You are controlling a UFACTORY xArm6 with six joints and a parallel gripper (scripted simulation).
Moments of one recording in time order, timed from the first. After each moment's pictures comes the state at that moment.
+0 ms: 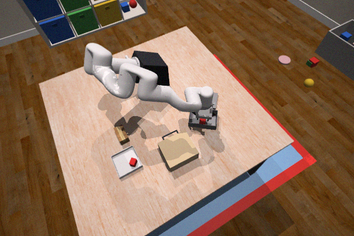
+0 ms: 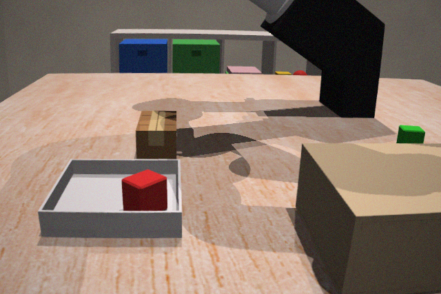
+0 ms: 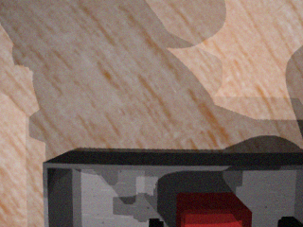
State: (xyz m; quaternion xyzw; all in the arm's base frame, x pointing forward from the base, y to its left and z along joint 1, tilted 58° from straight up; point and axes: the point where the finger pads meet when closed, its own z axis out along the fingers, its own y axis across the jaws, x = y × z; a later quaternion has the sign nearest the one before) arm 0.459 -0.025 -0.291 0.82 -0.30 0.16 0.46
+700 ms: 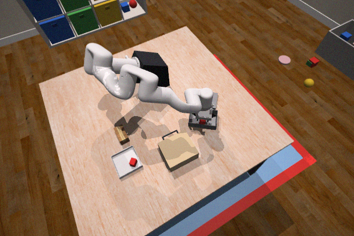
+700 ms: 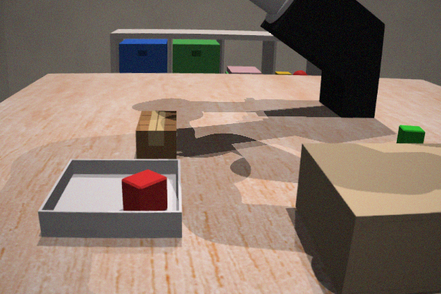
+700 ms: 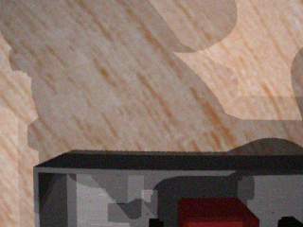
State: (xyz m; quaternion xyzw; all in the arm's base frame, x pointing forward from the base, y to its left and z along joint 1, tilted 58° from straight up) arm 0.458 -0.036 -0.298 0.82 -0.30 0.16 0.46
